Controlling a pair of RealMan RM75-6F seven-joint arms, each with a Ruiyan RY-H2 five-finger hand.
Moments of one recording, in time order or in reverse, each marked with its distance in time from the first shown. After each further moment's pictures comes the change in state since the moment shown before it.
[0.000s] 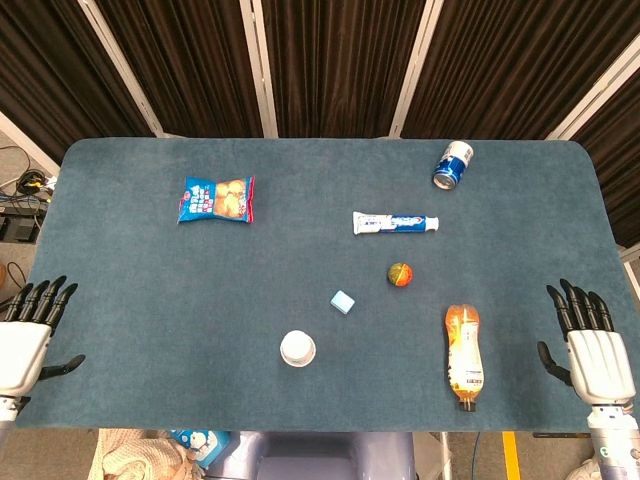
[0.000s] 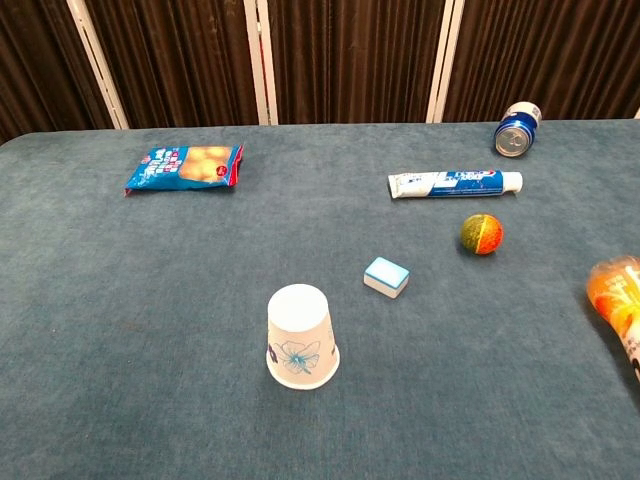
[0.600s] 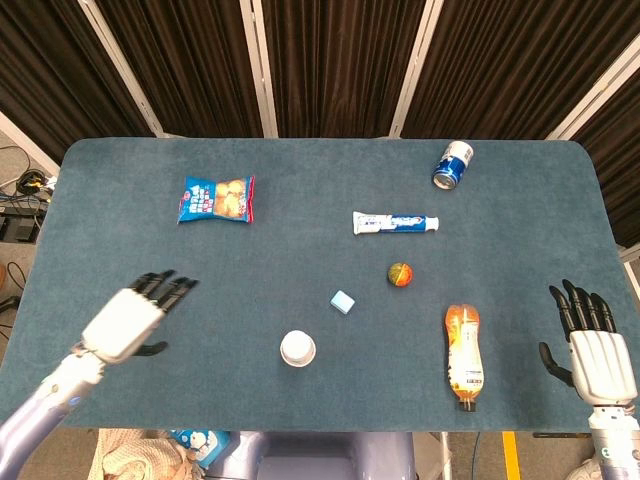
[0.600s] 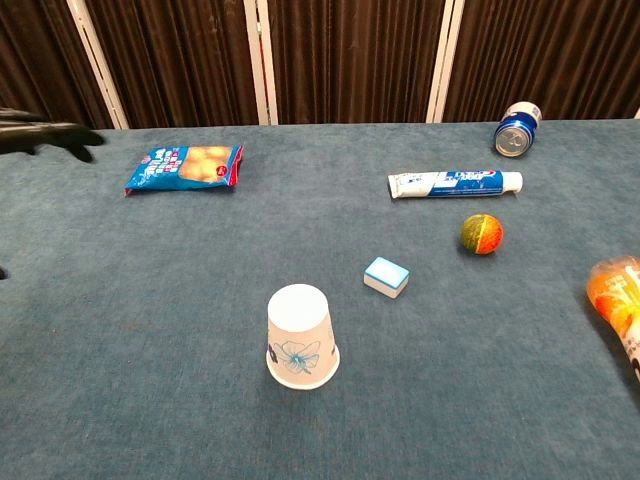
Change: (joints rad) left arm -0.326 0.019 -0.052 -0.162 0.158 -0.355 0.125; right arm -0.004 0.009 0.001 -0.015 0.013 -0.006 0.005
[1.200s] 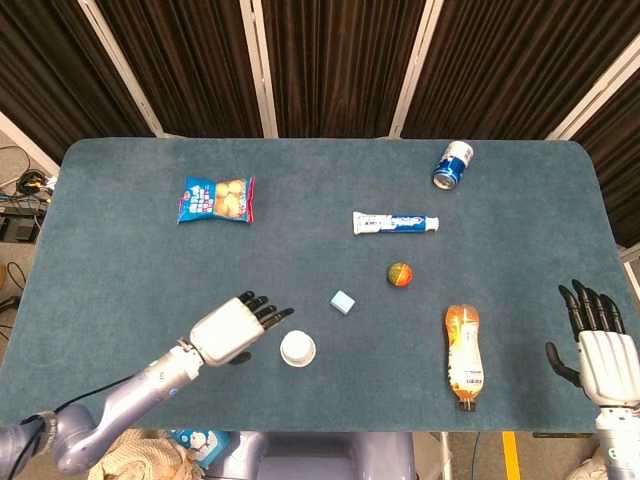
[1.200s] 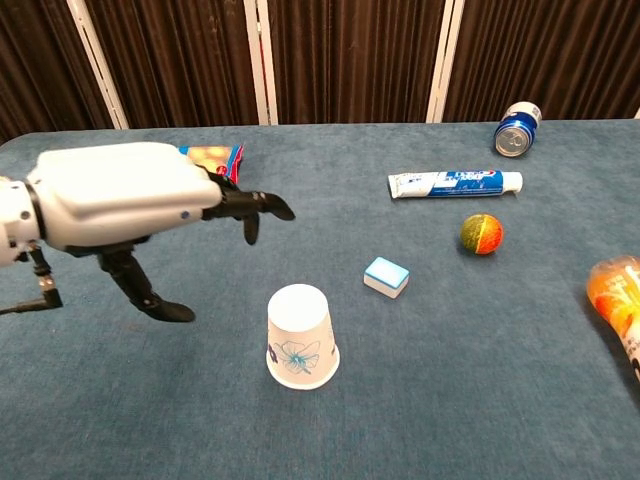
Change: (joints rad) left arm -0.217 -0.255 -0.072 -0.060 -0.211 -0.273 0.292; right arm -0.008 0.014 0.007 -0.007 0.019 0.004 0.015
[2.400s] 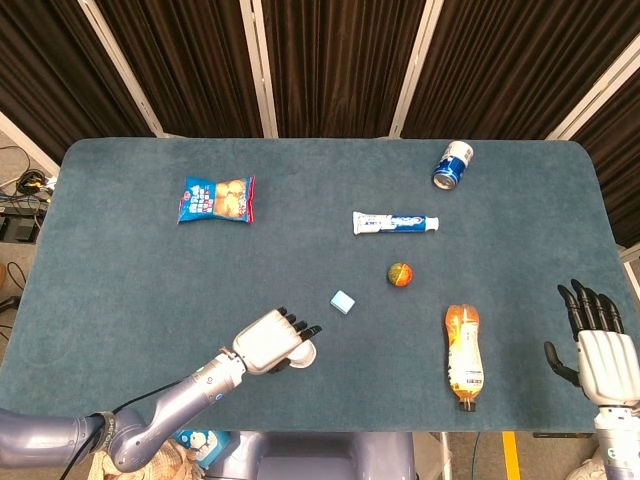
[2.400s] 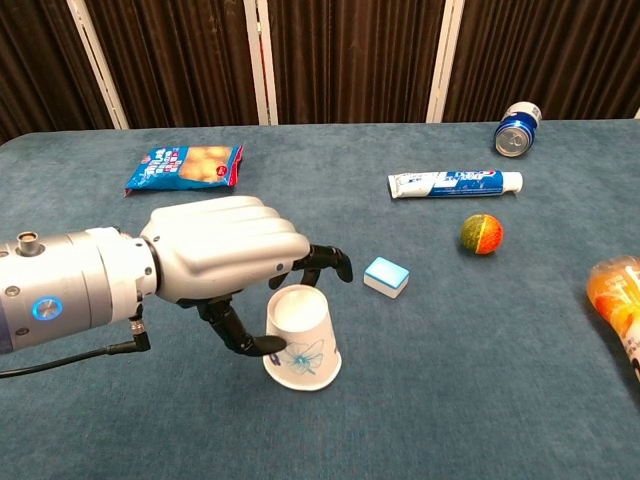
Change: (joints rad) left arm -0.114 -0.218 0.033 0.076 -0.203 0.028 0.139; right arm 0.001 0.000 0.001 -0.011 0.005 -0.007 0.006
